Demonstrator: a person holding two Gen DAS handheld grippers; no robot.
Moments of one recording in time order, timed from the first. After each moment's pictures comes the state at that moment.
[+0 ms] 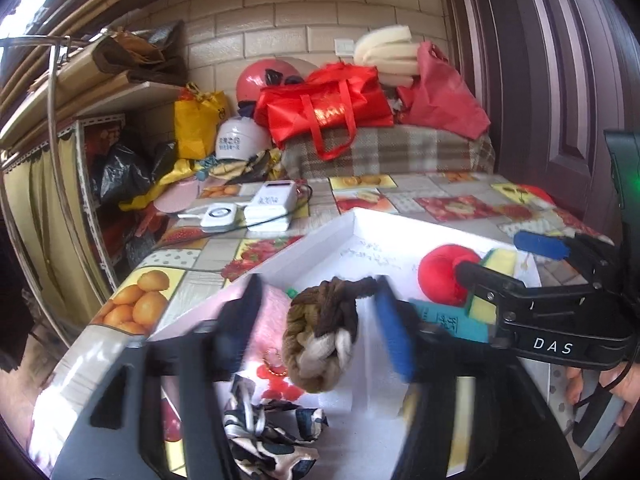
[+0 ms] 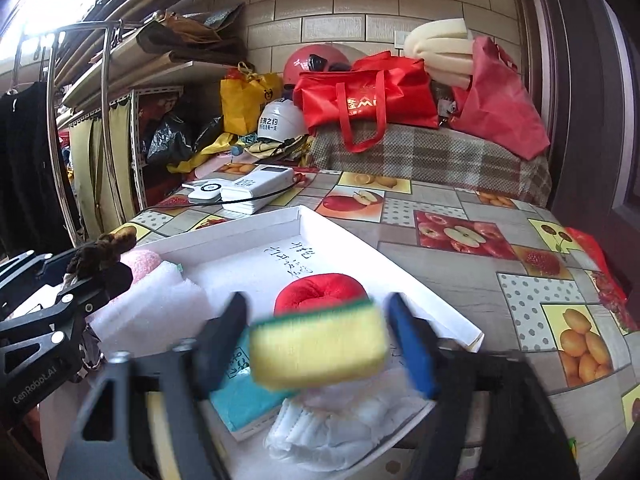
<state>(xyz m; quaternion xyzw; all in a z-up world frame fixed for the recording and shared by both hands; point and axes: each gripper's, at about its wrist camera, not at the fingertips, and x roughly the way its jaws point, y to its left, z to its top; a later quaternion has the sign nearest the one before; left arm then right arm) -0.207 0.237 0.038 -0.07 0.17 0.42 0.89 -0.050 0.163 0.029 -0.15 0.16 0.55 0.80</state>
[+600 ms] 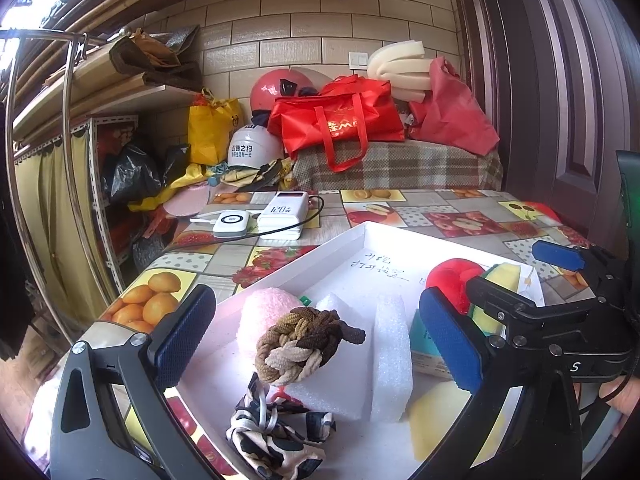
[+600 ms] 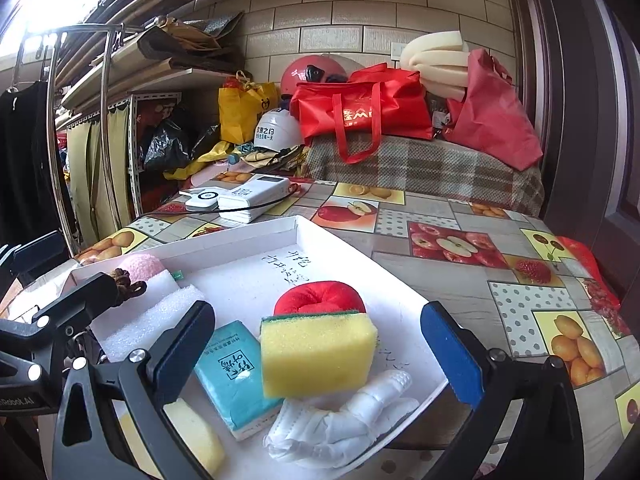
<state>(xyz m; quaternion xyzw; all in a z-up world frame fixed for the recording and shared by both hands) -0.214 0.236 0.040 -0.07 0.15 0.43 0.89 -0.054 0.162 0.028 -0.15 0.14 0.55 0.81</state>
